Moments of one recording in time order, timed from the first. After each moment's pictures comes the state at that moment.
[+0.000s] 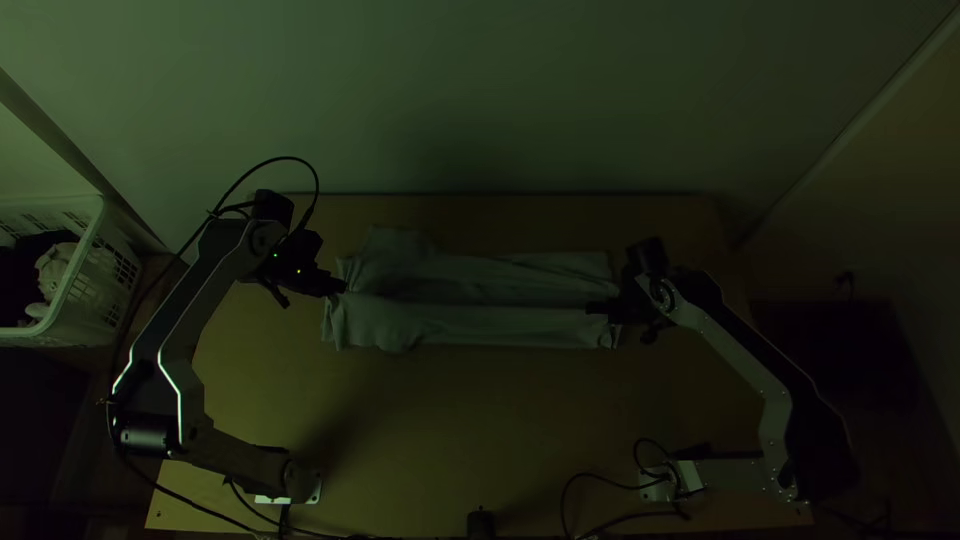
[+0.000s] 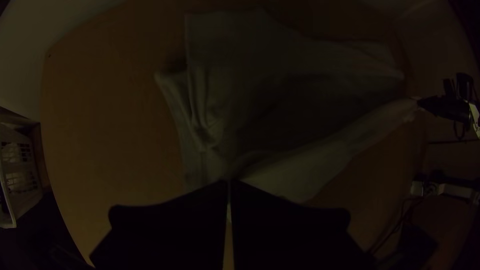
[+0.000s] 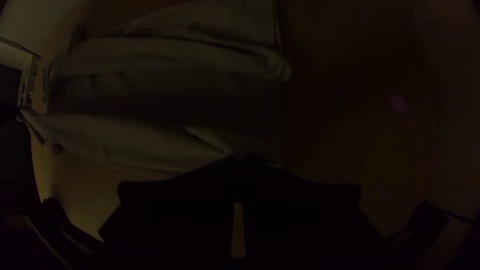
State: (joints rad) left arm -0.03 1.57 1.46 -1.10 0.16 0.22; right arm 0.29 1.46 1.06 -0.80 -0.04 0.28
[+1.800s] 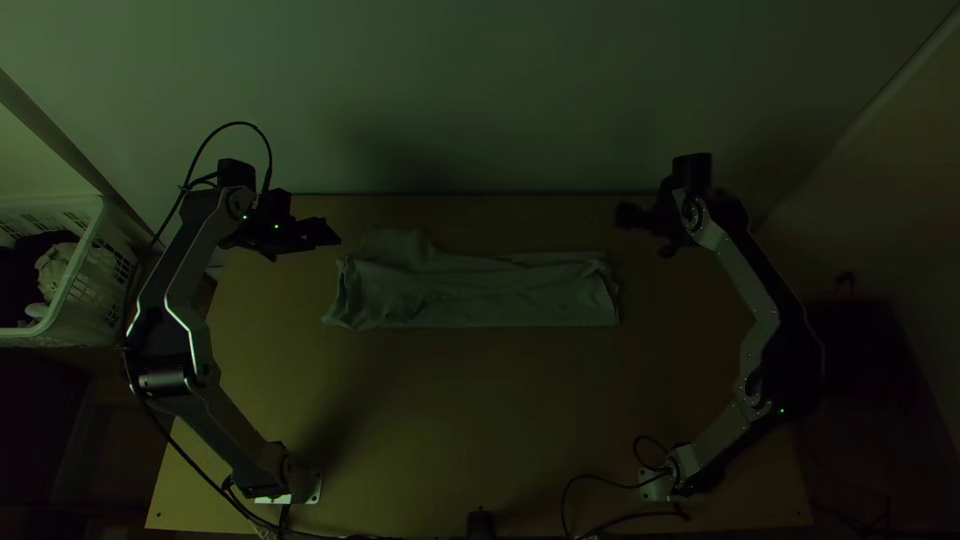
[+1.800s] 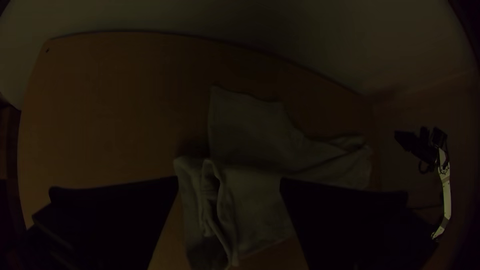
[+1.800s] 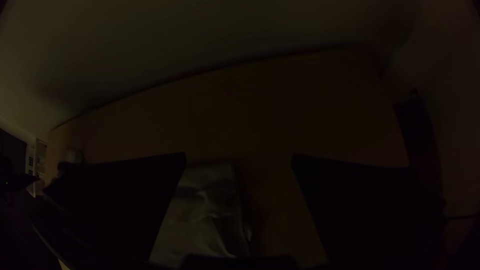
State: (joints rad) left arm 0.16 1.81 1.71 -0.98 0.48 0.07; right arm 0.07 1.78 1.60 -0.69 -0.05 0.25
